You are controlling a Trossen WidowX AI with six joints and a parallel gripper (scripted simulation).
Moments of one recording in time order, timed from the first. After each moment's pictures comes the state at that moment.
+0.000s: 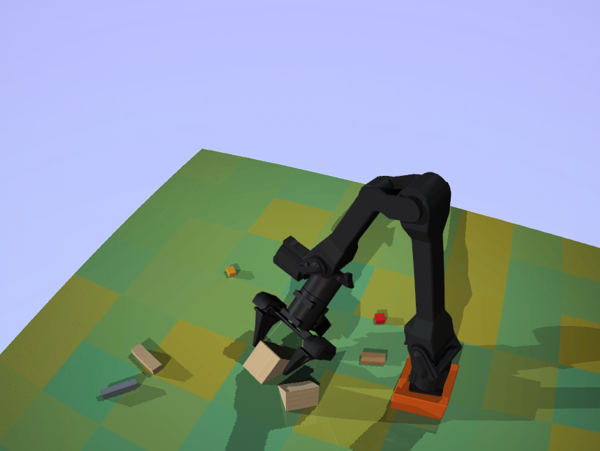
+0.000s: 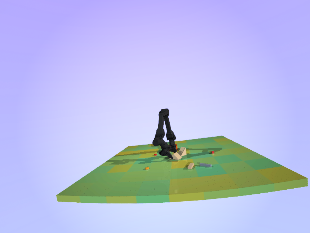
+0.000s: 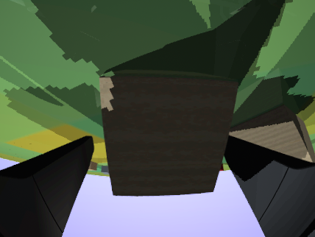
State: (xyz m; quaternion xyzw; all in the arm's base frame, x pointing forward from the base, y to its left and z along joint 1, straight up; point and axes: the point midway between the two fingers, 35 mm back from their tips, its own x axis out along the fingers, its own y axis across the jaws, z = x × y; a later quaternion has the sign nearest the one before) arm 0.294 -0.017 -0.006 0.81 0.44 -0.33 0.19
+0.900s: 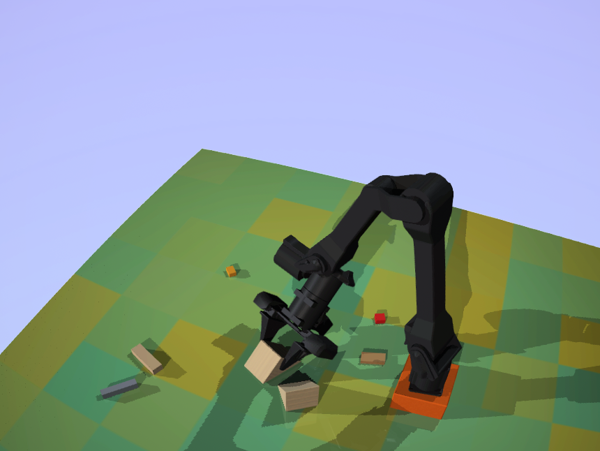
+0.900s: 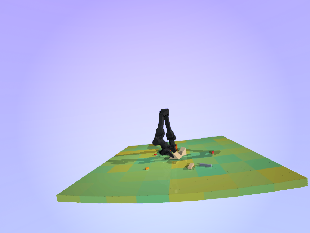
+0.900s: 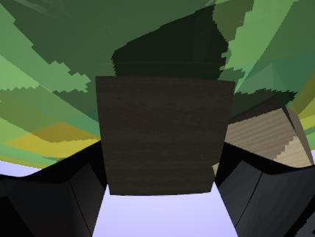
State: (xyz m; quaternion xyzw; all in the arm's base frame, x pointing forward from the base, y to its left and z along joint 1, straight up) arm 0.291 -0.015 -0.001 0.81 0.44 -0.34 0.18
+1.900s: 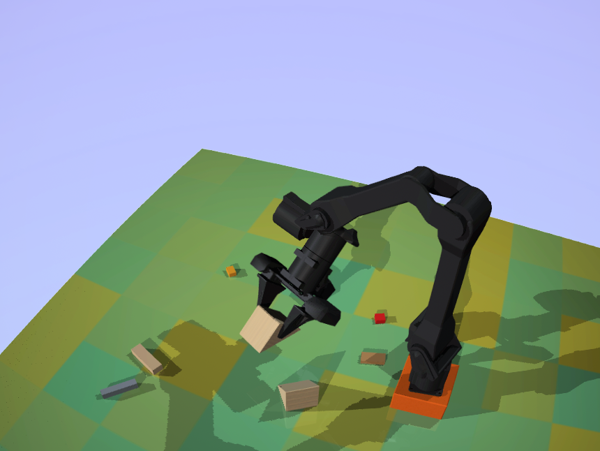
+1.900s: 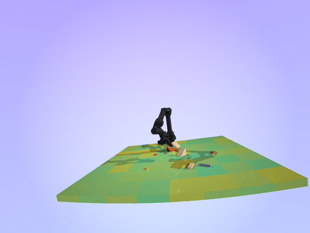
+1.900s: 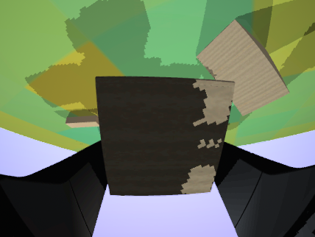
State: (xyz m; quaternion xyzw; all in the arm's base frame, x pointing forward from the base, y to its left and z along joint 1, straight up) arm 0.291 -0.016 0.092 0.81 0.44 -0.33 0.19
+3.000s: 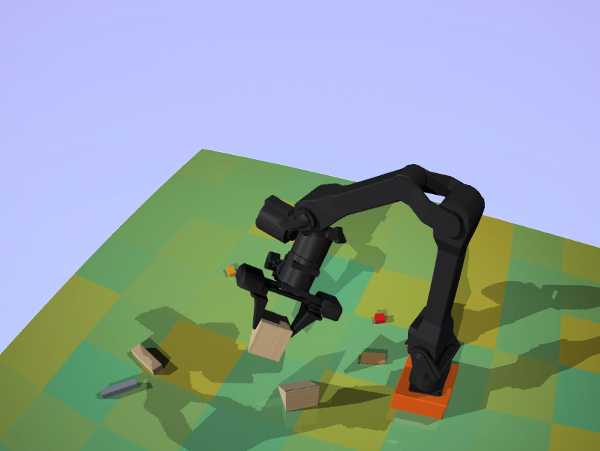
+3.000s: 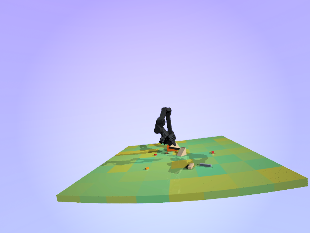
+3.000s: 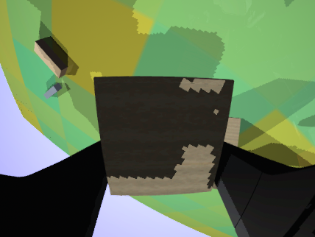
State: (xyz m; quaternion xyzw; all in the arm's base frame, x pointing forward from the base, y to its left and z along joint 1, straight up) arm 0.292 -0.010 0.084 0.58 0.58 -0.16 0.54
